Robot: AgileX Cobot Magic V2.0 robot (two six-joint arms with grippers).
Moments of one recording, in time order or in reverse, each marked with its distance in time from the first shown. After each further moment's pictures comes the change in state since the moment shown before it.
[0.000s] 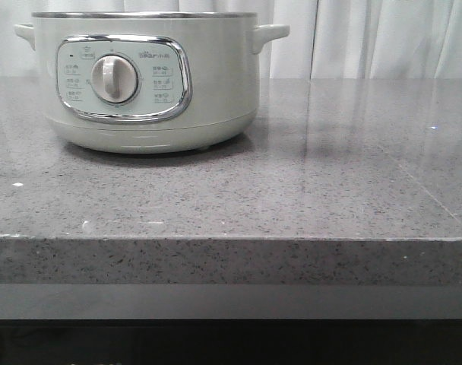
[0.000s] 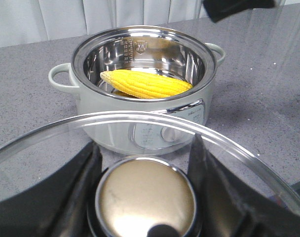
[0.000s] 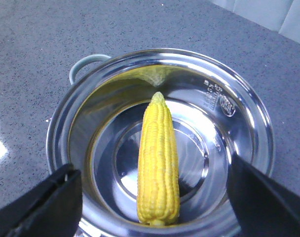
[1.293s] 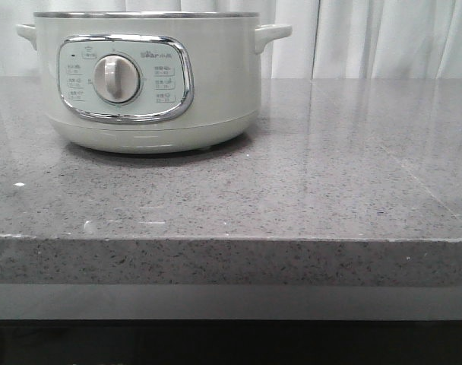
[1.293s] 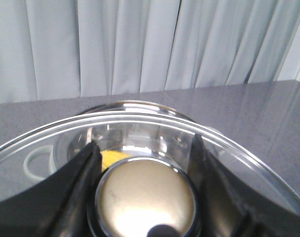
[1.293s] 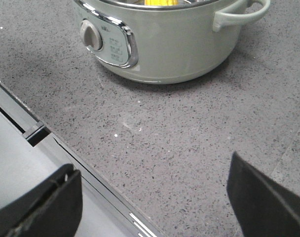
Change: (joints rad) left arm 0.000 0.297 0.000 -0.092 -0.537 0.000; right arm 0.000 -0.796 0.979 0.000 -0.203 -0.007
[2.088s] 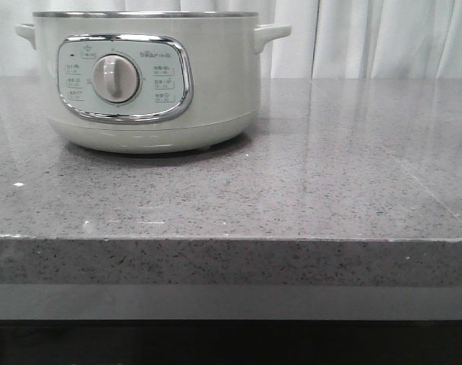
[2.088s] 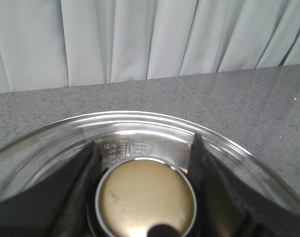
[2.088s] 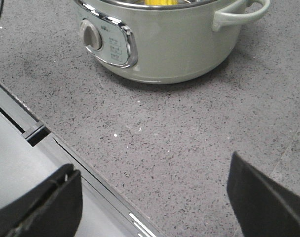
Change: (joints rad) left arm 0.001 0.653 -0.422 -0.004 -0.081 0.000; right arm 0.000 0.000 0.000 0.000 0.000 0.000
